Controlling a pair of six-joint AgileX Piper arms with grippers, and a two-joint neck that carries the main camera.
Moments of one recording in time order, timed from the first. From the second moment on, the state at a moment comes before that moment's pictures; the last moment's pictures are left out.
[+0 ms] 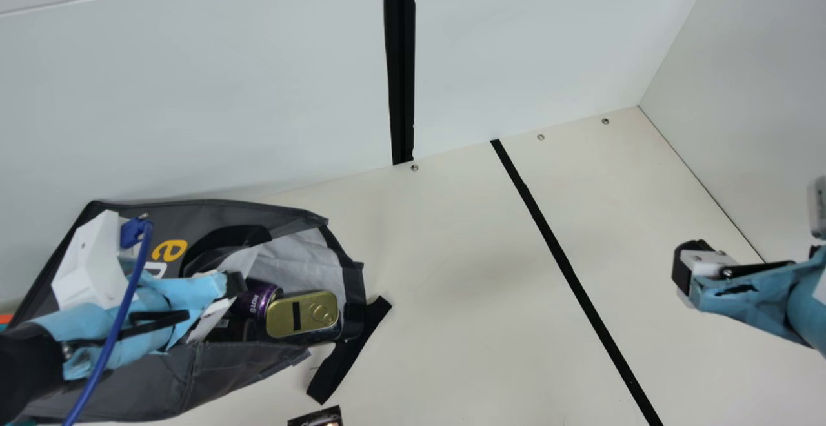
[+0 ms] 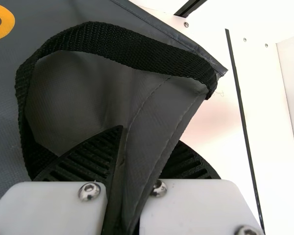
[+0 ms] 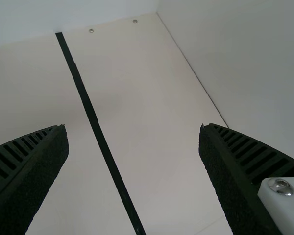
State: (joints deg) left arm -21.0 87.2 -75.2 -29.1 45.9 -6.6; right arm -21.1 50.0 -74.4 -9.4 69.8 0.0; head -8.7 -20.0
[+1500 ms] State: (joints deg) left arm -21.0 87.2 -75.2 -29.1 45.9 -6.6; right arm -25.1 65.8 -73.1 18.3 63.5 -20.4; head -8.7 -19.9
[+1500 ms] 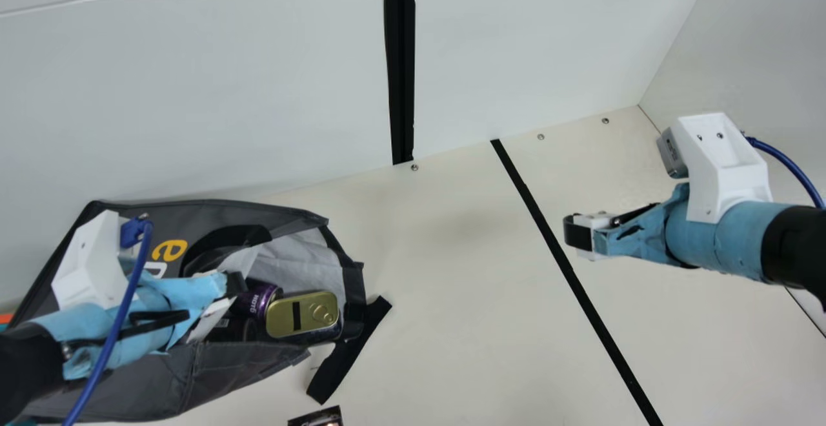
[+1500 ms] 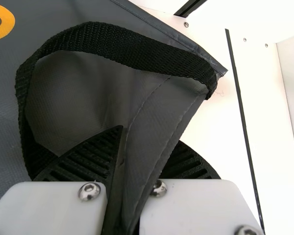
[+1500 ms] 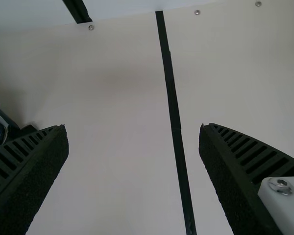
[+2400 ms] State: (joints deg) left arm -21.0 87.2 -75.2 -29.1 45.9 -6.6; right arm -24.8 73.3 -64.0 36.4 56.2 -39.8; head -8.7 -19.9
